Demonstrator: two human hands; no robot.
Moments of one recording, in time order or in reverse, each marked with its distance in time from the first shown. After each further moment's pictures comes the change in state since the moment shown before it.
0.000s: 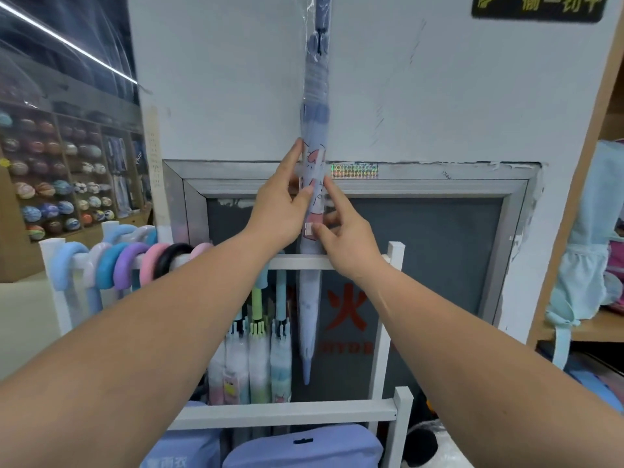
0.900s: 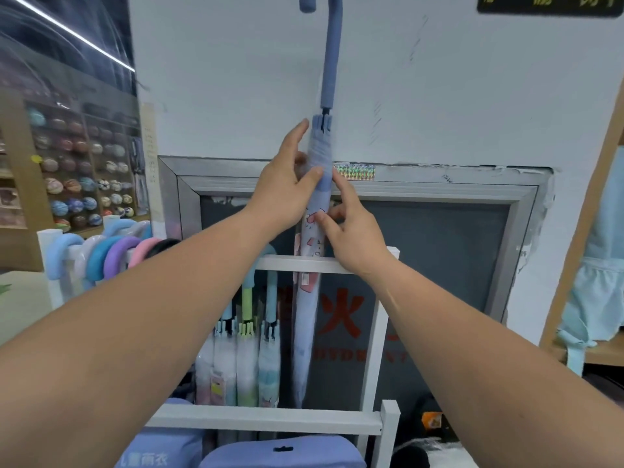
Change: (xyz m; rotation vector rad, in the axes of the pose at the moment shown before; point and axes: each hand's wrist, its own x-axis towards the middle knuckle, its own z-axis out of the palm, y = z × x) left_hand 0.016 0.025 0.012 0.129 0.028 0.046; right_hand 0.013 0.006 -0.025 -0.078 -0.052 -0.058
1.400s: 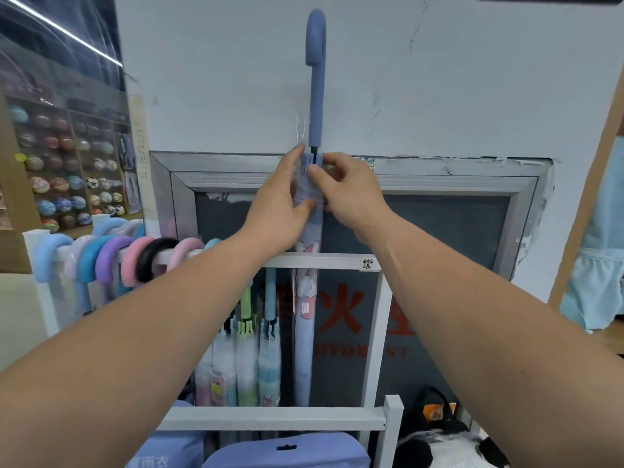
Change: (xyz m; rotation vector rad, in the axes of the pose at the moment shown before) left_hand -0.024 -0.027 0.005 0.111 -0.027 0.009; right_hand 0.043 -0.026 -0.002 0.124 0.117 0.057
